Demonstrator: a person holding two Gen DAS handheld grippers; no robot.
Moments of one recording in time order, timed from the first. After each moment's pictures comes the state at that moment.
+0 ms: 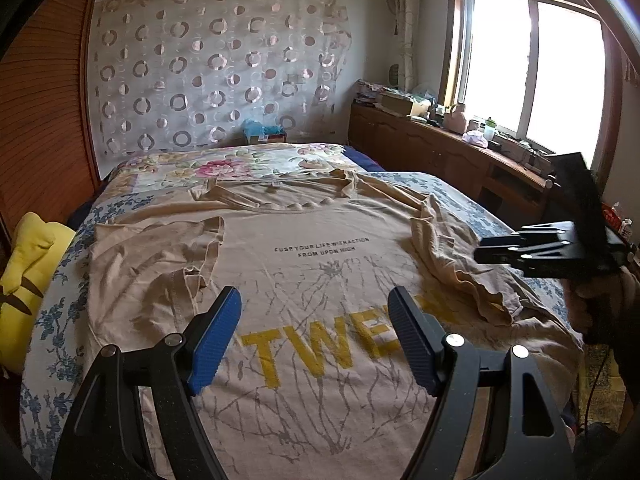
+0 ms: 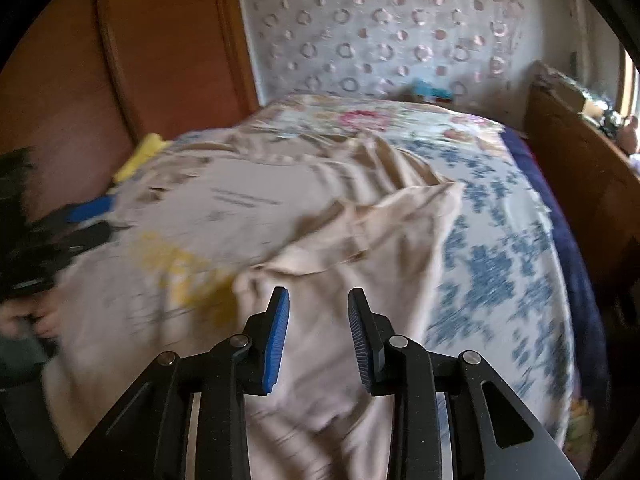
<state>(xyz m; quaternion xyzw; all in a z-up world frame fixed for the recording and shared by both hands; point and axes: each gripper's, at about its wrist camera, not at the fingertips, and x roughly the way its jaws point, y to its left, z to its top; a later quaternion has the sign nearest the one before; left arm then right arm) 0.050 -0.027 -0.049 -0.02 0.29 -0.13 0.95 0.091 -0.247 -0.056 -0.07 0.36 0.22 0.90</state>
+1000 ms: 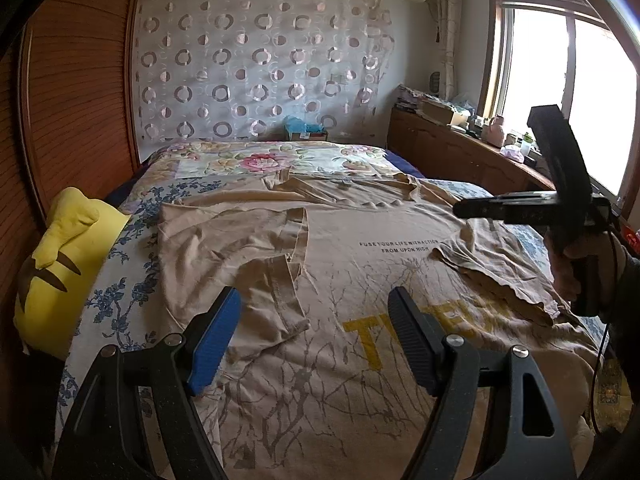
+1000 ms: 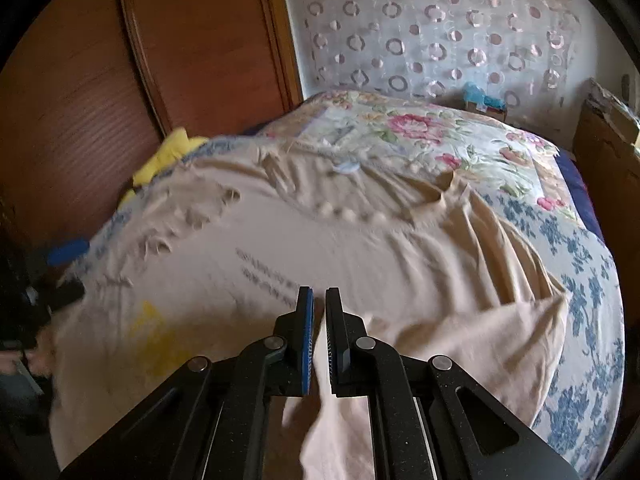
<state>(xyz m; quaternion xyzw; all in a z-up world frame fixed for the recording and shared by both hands) 0.046 0.033 -0.054 -0.04 0.30 -0.06 0.95 0.173 -0.151 -0.048 -0.07 0.34 0.30 0.88</state>
